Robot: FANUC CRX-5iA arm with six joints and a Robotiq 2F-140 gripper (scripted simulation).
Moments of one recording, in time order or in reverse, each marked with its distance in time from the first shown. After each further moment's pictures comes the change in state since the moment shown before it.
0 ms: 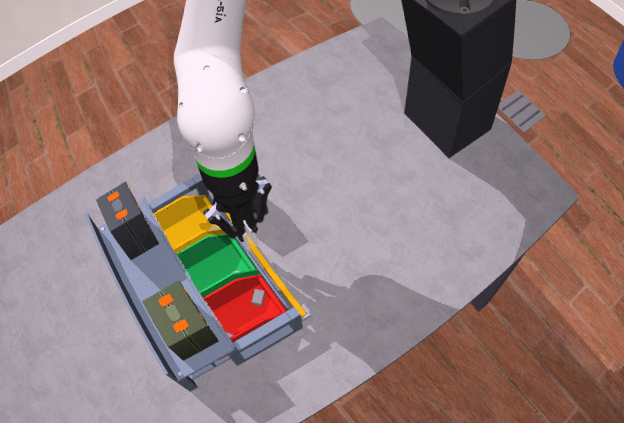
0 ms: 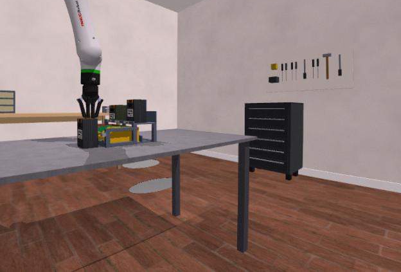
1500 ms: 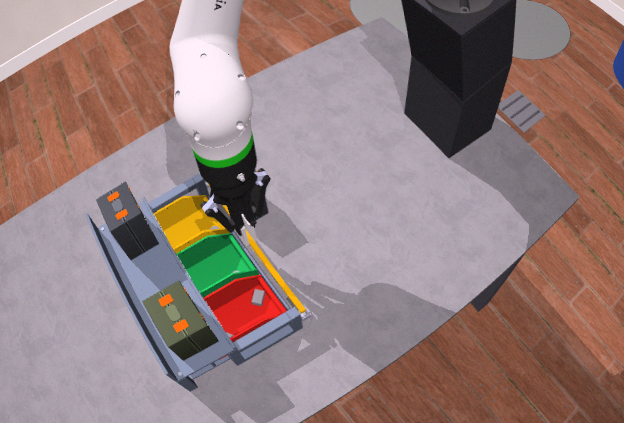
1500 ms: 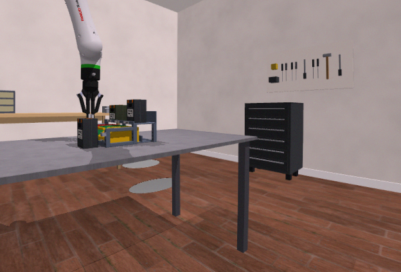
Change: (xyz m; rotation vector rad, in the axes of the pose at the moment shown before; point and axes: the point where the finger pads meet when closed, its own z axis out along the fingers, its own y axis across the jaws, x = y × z) arm 0.000 0.000 -0.024 0.000 0.000 0.000
